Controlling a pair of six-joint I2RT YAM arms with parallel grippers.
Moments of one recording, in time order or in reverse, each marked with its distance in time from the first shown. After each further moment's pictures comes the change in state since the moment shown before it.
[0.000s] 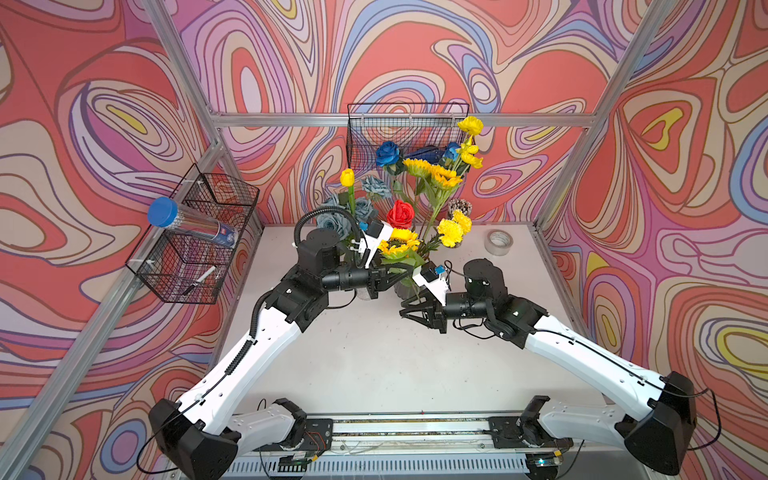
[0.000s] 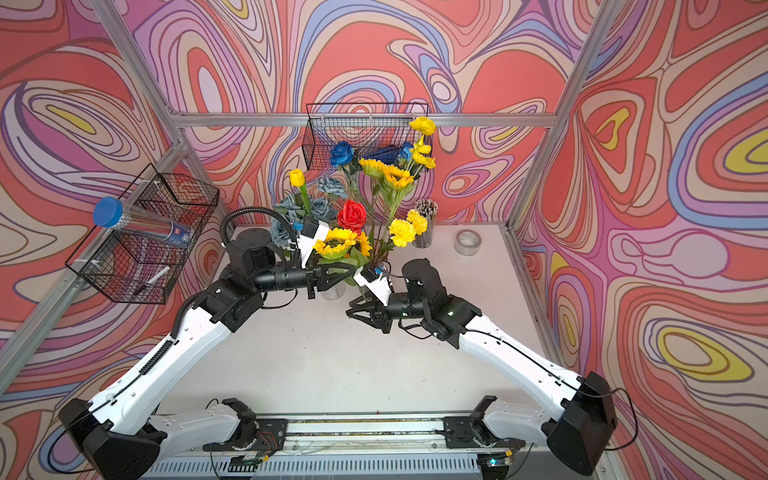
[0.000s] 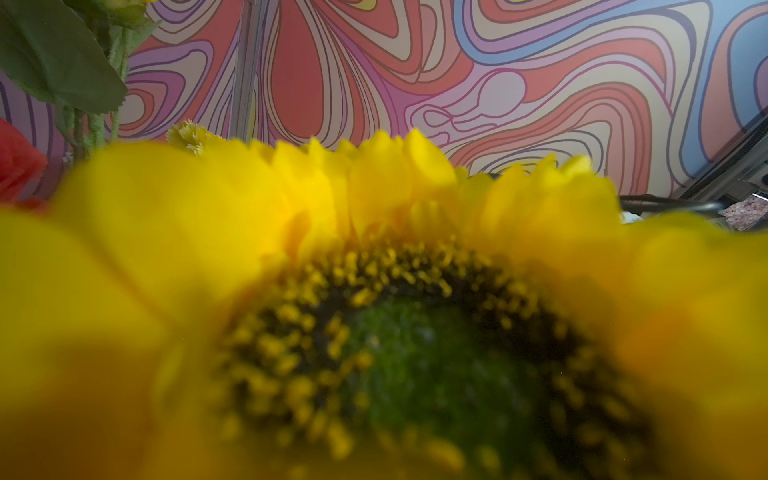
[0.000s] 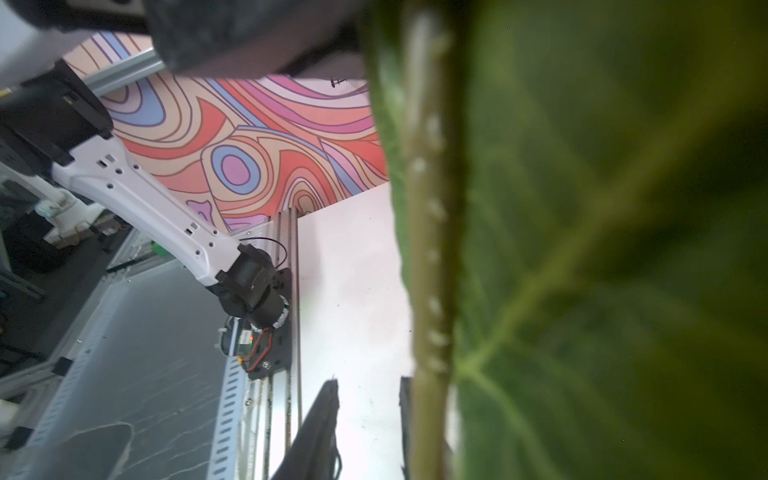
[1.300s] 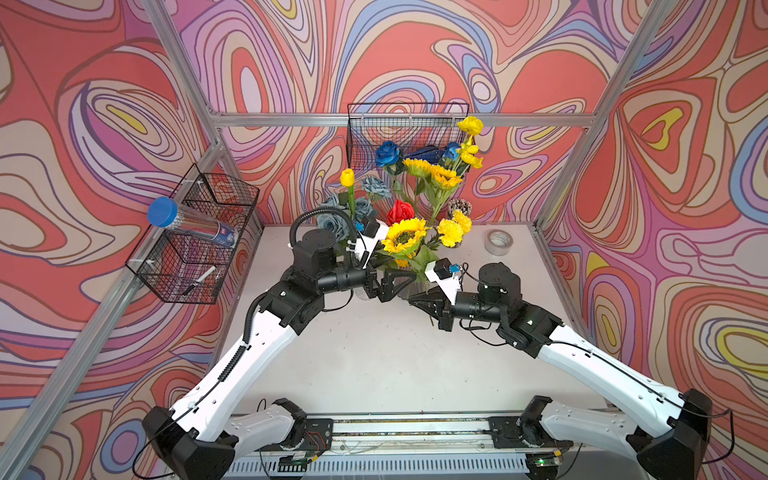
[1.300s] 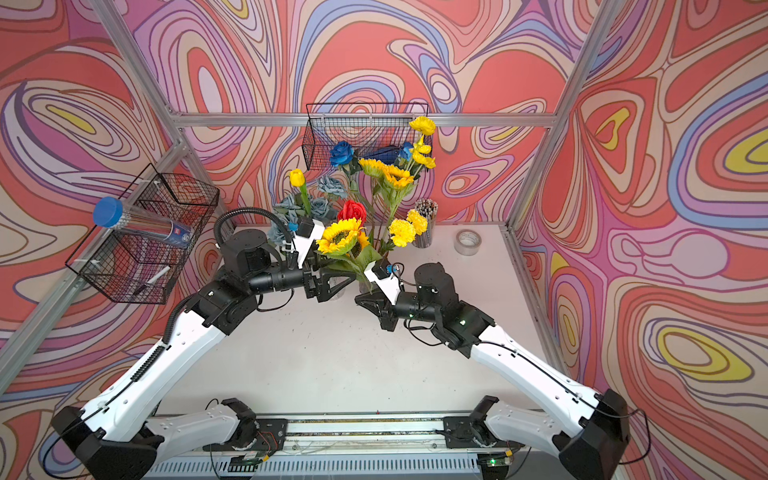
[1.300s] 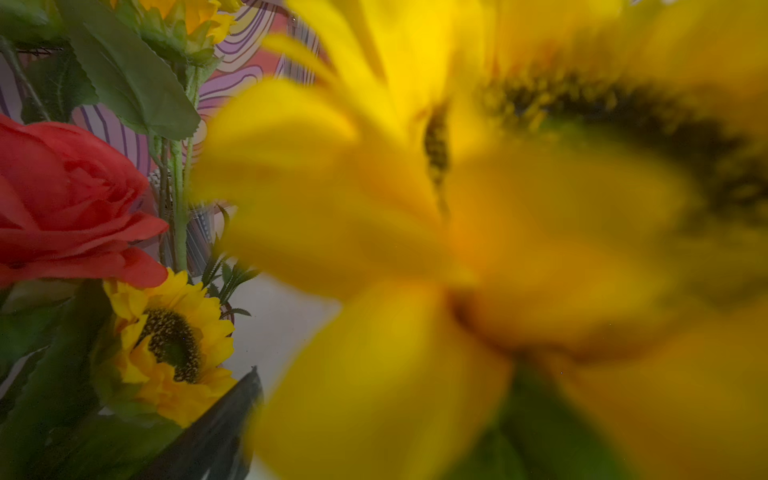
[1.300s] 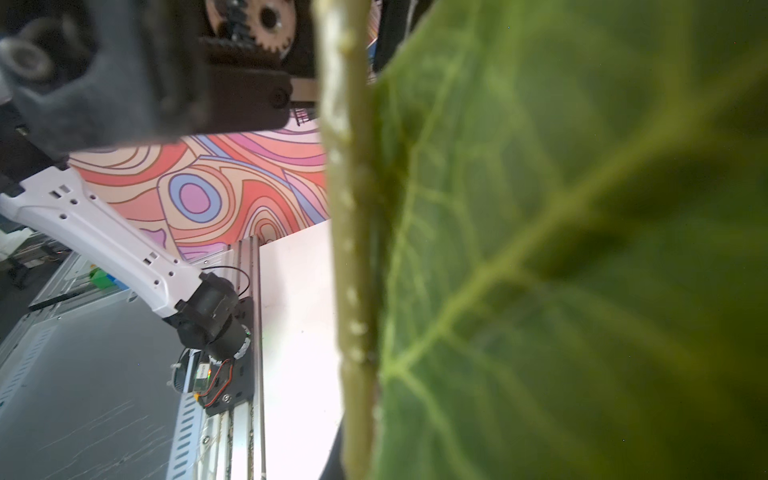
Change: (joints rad) left arm 0.000 -0.043 0.003 -0.054 -0.144 0.092; right arm 0.000 -0.106 -0.044 0.056 0.159 0.021
